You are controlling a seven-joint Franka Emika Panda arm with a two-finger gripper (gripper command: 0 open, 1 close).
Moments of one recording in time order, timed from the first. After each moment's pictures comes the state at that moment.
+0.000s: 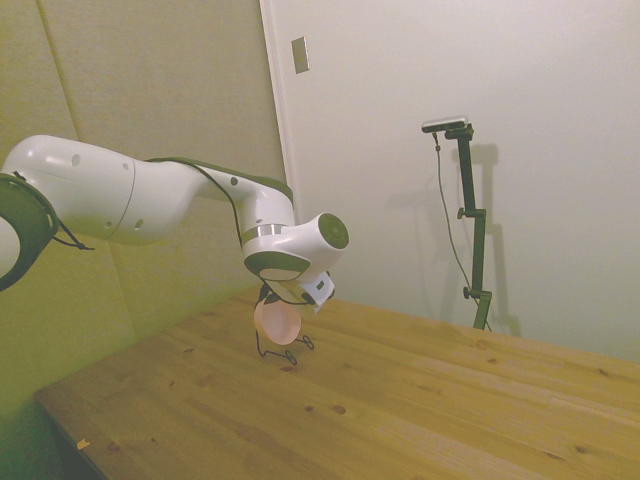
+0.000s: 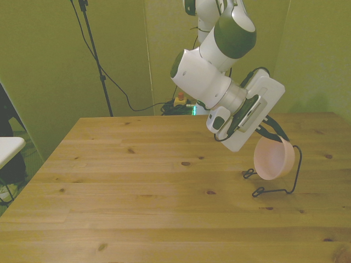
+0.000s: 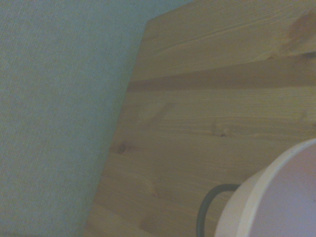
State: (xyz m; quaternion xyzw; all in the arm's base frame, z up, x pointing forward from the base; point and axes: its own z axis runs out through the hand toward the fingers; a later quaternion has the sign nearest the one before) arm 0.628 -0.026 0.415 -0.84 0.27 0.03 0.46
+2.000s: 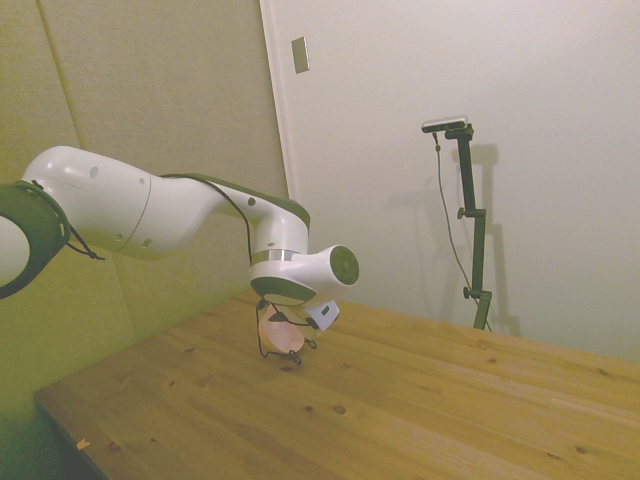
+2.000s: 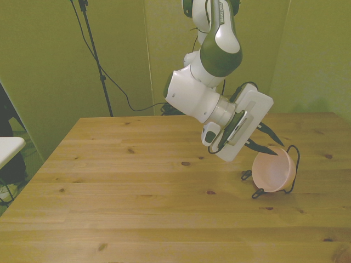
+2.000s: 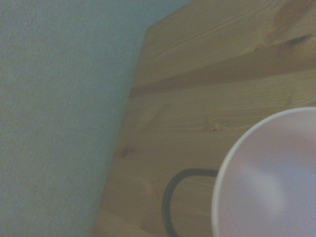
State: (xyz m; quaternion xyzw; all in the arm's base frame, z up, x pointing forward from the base) arm 0.614 -0.046 0.382 -0.82 0.28 0.05 0.50
